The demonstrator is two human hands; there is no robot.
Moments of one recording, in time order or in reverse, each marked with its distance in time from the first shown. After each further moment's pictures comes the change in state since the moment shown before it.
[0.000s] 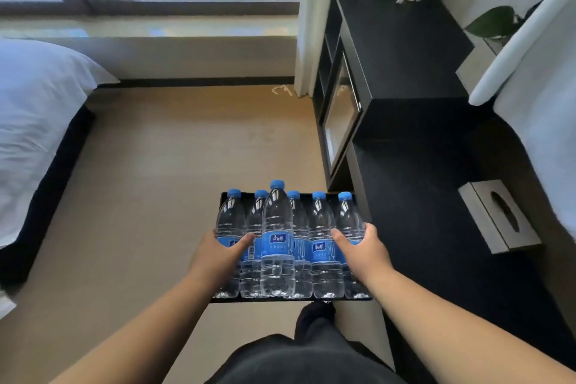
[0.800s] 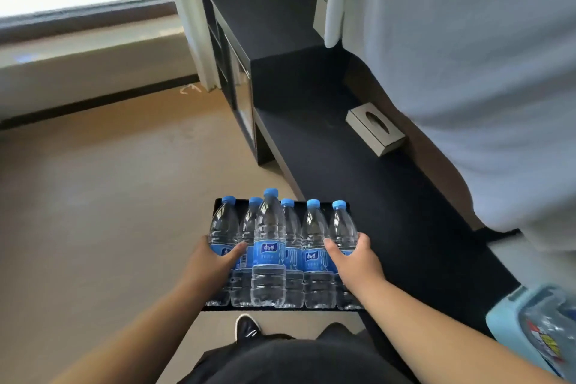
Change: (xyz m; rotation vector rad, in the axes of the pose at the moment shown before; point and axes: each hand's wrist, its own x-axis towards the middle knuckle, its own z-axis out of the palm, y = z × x) left_hand -0.179 -0.038 0.104 0.175 -0.245 0.227; right_hand -0.211 0.223 -0.046 0.137 0.209 0.234
